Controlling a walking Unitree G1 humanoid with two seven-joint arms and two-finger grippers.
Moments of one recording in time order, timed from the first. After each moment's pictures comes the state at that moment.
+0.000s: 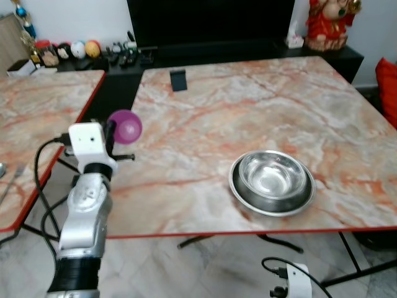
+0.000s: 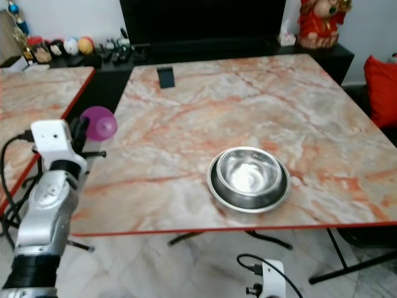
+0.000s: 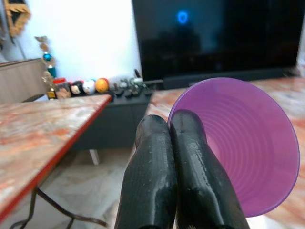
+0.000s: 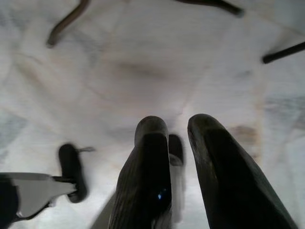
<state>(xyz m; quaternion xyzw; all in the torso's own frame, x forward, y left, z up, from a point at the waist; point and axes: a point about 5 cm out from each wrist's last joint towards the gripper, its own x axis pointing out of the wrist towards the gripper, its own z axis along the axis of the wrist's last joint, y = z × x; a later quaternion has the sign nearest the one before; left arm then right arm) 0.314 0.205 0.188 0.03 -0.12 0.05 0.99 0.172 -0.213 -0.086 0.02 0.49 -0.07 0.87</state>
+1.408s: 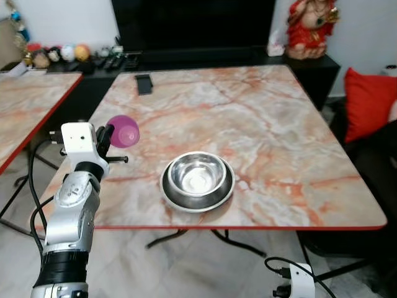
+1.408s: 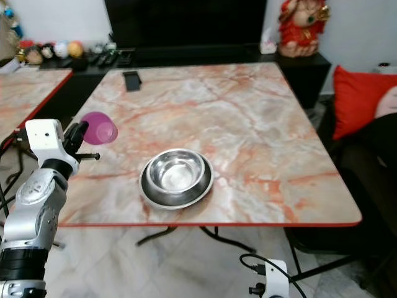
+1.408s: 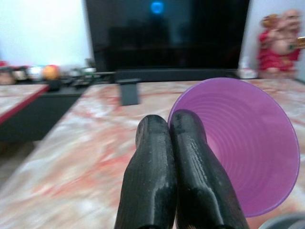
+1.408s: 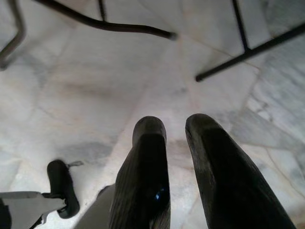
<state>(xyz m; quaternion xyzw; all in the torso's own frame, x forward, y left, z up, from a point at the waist) 0.326 0.210 0.188 -0.01 -0.09 0.00 1.00 0.171 -0.218 -0.085 0.02 0.48 -0.07 0.87</state>
